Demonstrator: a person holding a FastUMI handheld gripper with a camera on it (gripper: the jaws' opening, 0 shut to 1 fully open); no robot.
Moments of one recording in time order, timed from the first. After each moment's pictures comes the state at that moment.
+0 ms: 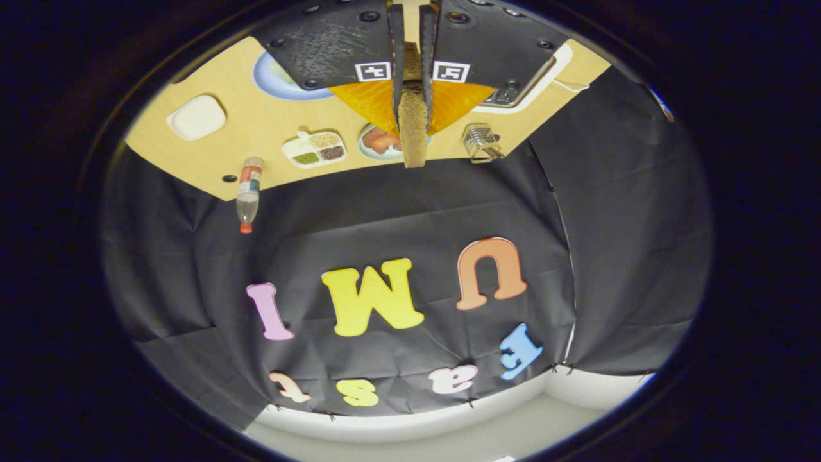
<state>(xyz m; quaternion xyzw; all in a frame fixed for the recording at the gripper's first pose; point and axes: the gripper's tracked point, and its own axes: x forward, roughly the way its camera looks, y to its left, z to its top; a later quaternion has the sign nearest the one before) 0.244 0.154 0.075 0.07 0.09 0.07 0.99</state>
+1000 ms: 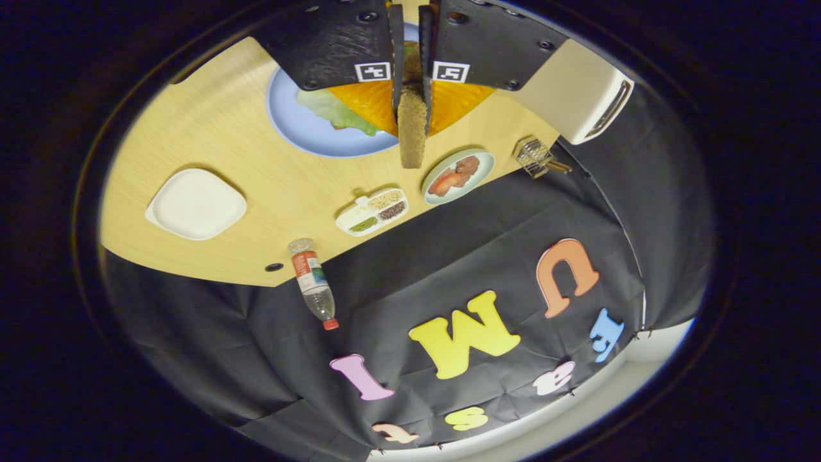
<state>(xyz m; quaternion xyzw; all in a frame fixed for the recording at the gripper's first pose) 0.278 0.053 -0.055 0.21 0.16 0.01 0.96</state>
